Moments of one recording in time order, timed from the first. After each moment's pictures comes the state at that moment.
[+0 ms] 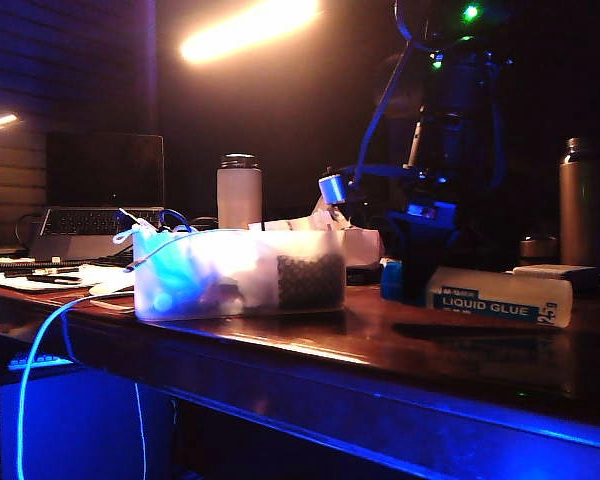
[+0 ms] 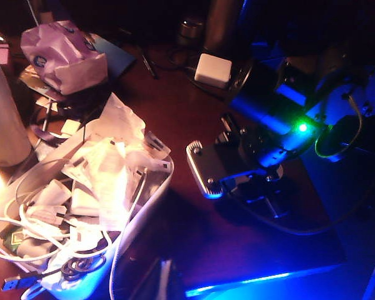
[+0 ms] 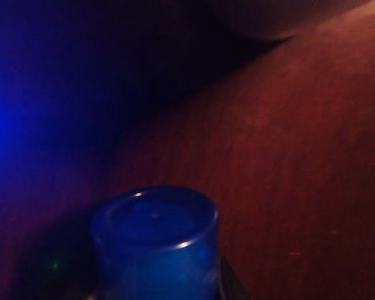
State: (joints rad) left arm -0.20 1.25 1.51 -0.83 0.65 0.21; right arm 0.44 1.89 1.49 -0.88 -0.08 -0.69
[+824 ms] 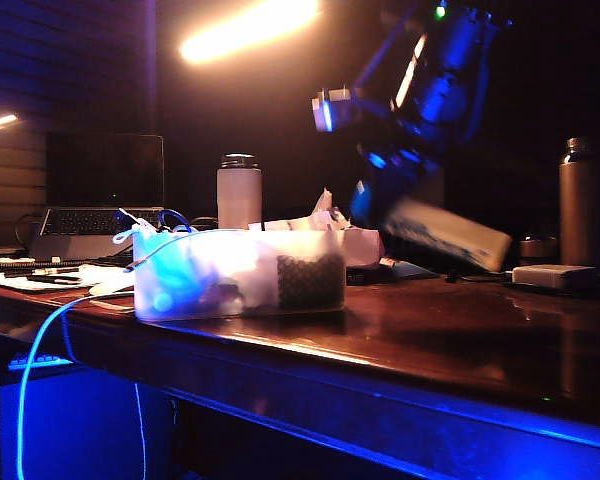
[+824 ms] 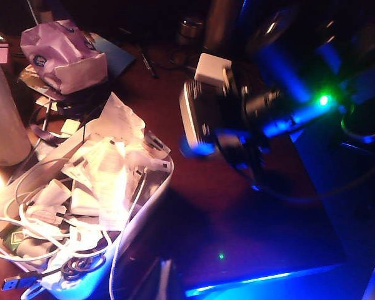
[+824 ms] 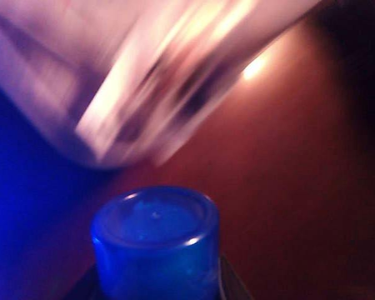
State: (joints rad) left arm -0.20 1.25 1.51 -0.83 0.65 0.21; right arm 0.44 1.79 1.49 -0.59 -0.04 -0.61
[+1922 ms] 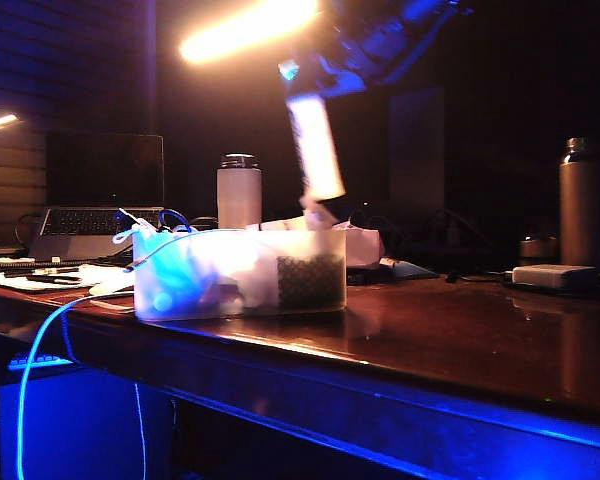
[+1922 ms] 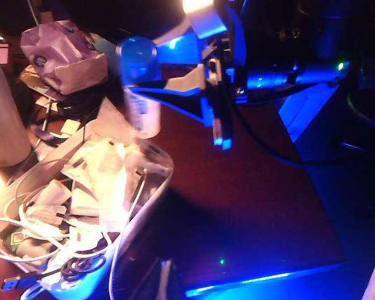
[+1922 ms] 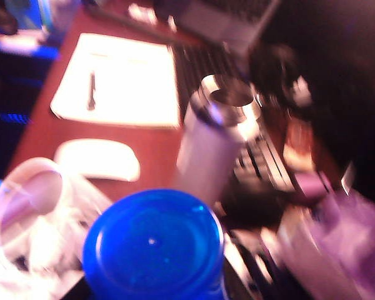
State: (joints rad) left arm -0.20 1.25 1.51 -0.83 0.65 0.21; right arm 0.47 1.76 1.49 0.04 -0.28 -0.31
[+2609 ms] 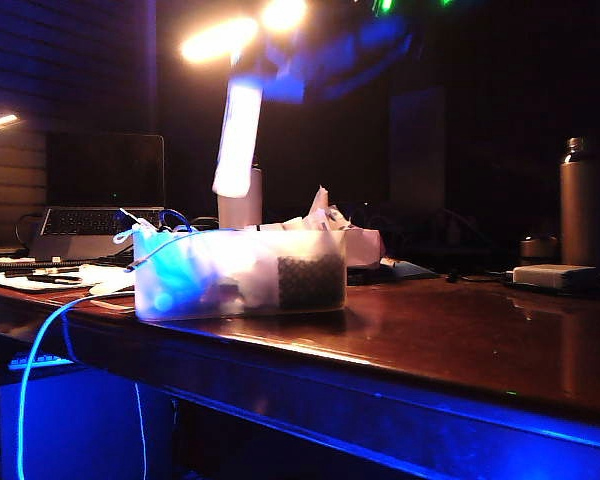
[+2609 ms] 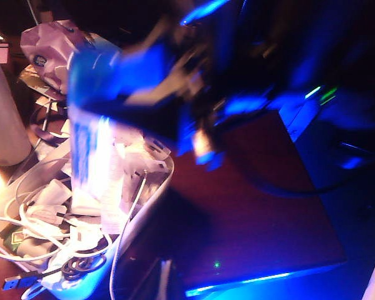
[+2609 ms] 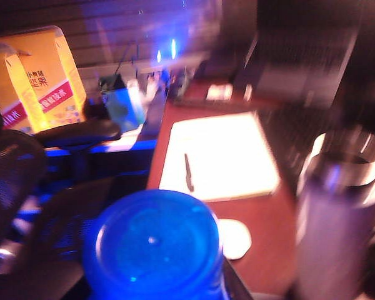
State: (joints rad) left arm -0.20 1.25 1.51 -0.83 0.65 0.21; right arm 0.52 1.88 1.49 0.33 -0.42 0.11
